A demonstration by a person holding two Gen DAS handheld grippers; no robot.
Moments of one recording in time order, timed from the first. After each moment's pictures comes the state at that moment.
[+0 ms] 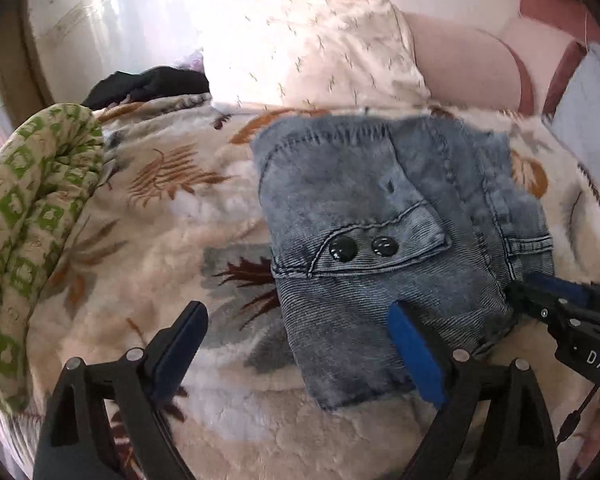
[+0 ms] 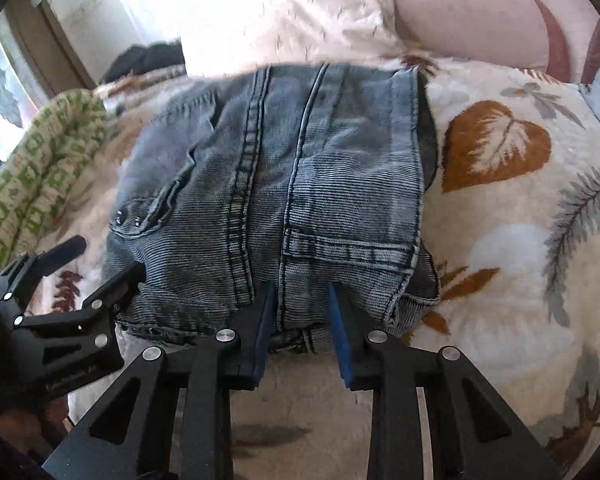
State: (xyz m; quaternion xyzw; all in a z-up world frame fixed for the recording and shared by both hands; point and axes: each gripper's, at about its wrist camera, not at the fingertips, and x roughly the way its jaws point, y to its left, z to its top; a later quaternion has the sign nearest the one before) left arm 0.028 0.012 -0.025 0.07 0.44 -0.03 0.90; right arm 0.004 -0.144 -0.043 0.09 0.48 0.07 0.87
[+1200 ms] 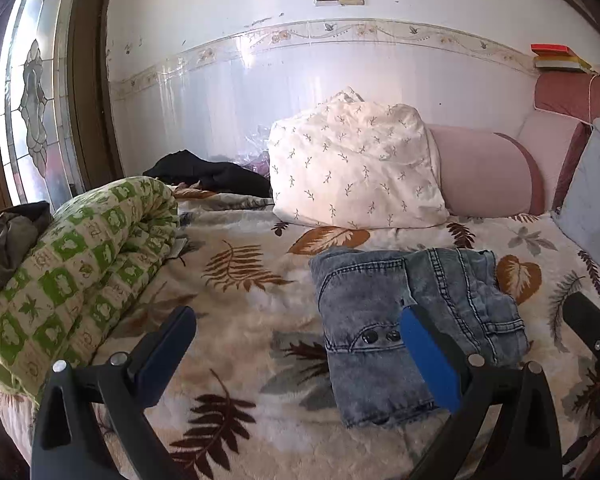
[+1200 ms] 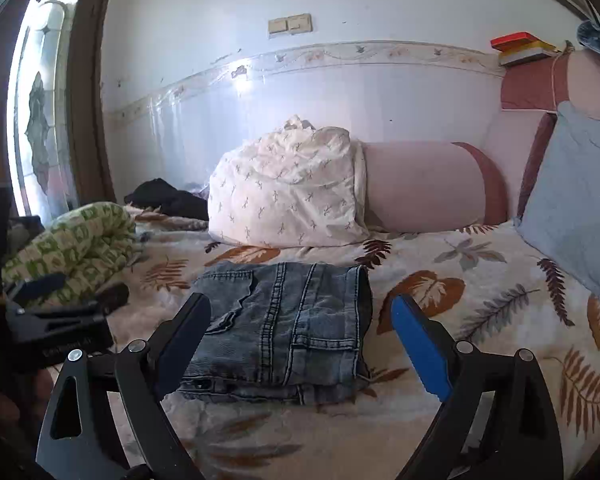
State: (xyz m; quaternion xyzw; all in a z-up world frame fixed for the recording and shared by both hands) left arm -0.017 0.035 0.047 0.04 0.27 0.03 0.96; right arm -0.086 -0.135 0.051 0.03 0.21 0.03 0.98
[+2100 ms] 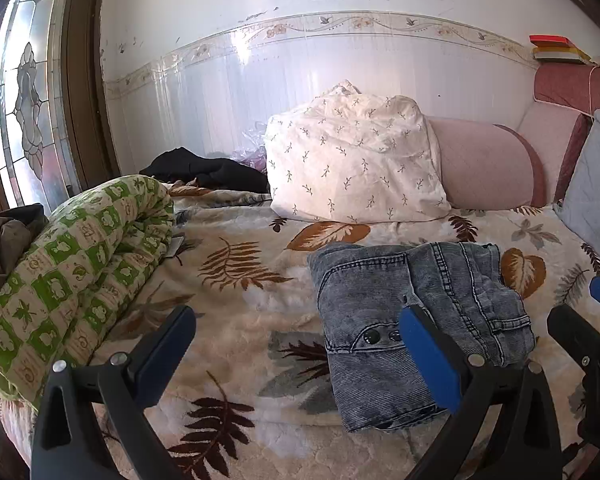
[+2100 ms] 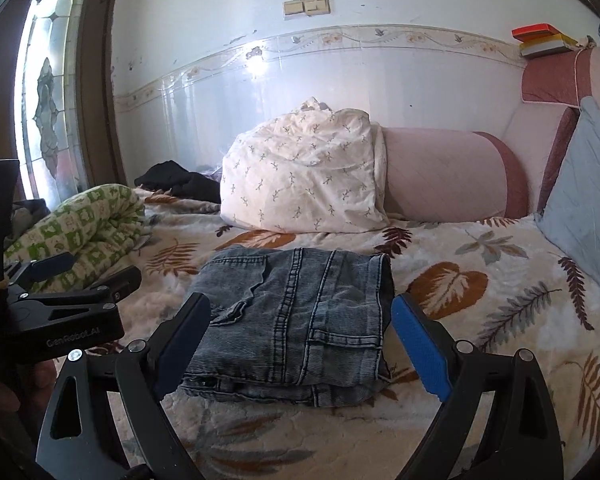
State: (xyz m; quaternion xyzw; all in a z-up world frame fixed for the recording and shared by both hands) left arm -0.008 0.036 0.042 0.05 0.28 0.03 0.96; right arm -0.069 -0.127 0.041 0.03 0.23 0.06 0.97
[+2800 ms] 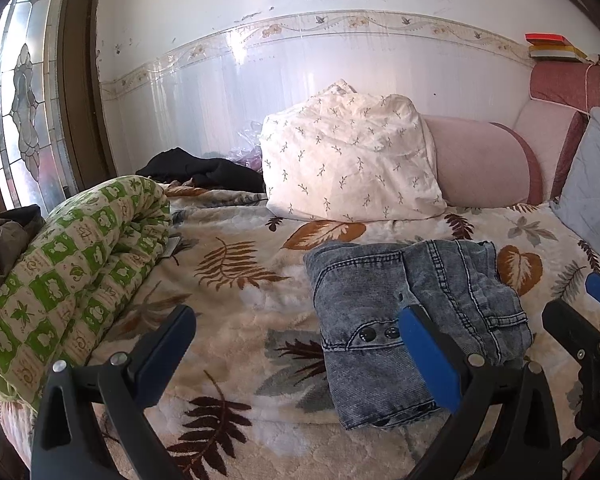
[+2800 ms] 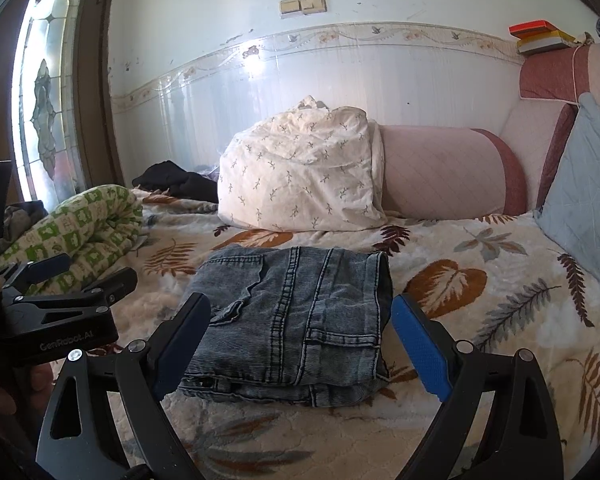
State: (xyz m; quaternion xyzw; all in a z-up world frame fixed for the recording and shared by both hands) left arm -0.011 0.031 0.043 0.05 0.28 0.02 0.96; right arm -0.067 -0.130 0.040 0.03 0.24 0.06 0.97
